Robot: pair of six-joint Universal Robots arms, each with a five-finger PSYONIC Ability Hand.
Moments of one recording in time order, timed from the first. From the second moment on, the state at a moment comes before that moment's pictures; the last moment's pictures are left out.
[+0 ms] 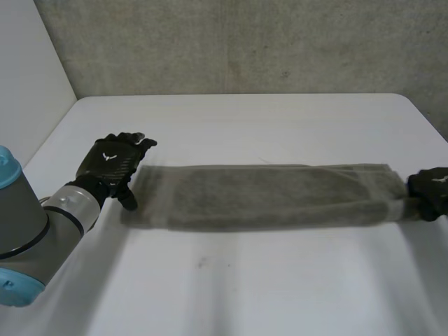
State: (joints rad) left arm 4.45 -1.83 -1.81 3.46 -1.35 3.42; right arm 1.39 -1.15 1.77 -0.22 1.26 2.49; left_hand 0.17 0.17 0.17 0.17 0.03; right_hand 1.38 1.20 1.21 1.21 1.02
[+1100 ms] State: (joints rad) left arm 4.45 -1.79 -1.83 3.46 -1.35 3.42; right arm 2.17 -1.10 1.44 -0.08 1.43 2.67; left_hand 0.17 0.17 0.17 0.17 0.03; right_hand 0.20 0.18 0.18 0.19 0.04
